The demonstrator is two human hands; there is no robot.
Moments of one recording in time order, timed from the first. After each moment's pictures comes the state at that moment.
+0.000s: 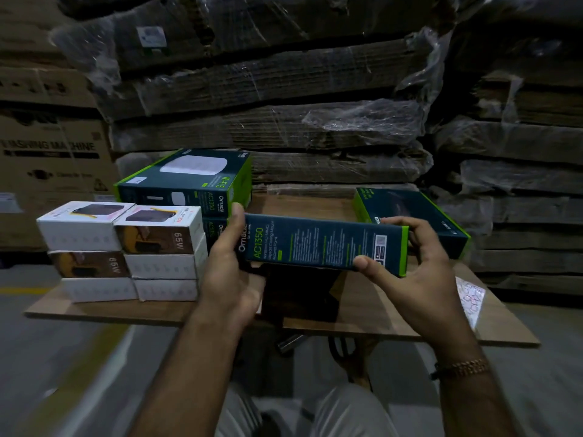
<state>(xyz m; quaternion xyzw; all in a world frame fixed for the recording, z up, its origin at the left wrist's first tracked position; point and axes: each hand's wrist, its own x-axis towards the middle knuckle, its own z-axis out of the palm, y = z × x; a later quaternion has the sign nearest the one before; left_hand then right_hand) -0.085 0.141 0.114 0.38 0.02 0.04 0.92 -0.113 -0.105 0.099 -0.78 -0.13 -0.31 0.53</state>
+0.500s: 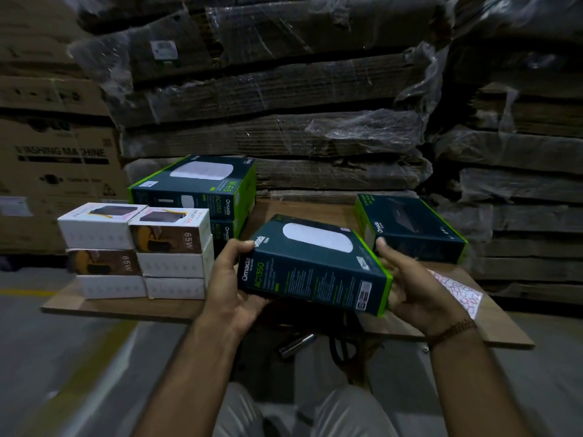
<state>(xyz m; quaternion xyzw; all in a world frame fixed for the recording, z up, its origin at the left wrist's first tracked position) -0.094 0.156 0.091 0.39 0.08 -0.03 0.92 -0.064 -0.123 0.077 -0.60 0.04 0.09 0.79</state>
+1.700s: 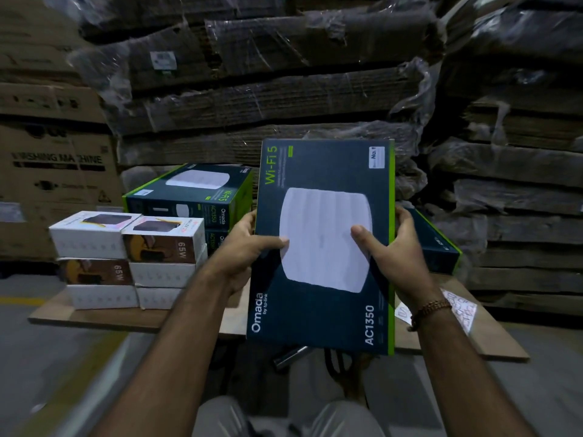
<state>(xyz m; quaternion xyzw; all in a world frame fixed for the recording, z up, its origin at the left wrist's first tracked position) -0.023 0.156 0.119 0.63 -0.07 0.02 0.77 -0.039 -0.116 0.113 -0.73 -0.08 -0.24 0.63</state>
